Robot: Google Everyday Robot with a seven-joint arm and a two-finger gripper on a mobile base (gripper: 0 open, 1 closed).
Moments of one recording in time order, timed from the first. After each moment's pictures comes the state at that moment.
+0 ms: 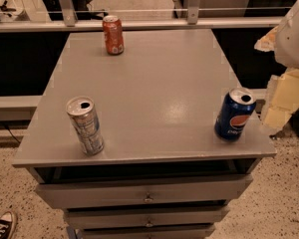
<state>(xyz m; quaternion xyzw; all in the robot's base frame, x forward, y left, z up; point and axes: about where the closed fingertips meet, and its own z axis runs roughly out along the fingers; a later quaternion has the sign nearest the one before) 0.438 -0.217 0.977 -0.60 0.78 -0.03 0.16</state>
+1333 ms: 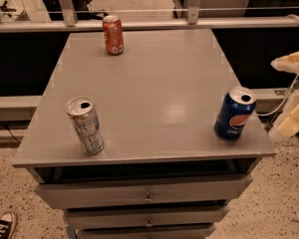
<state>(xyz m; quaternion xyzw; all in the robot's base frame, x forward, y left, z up) 0.449 -0.257 0.938 -0.55 0.79 0.09 0.27</state>
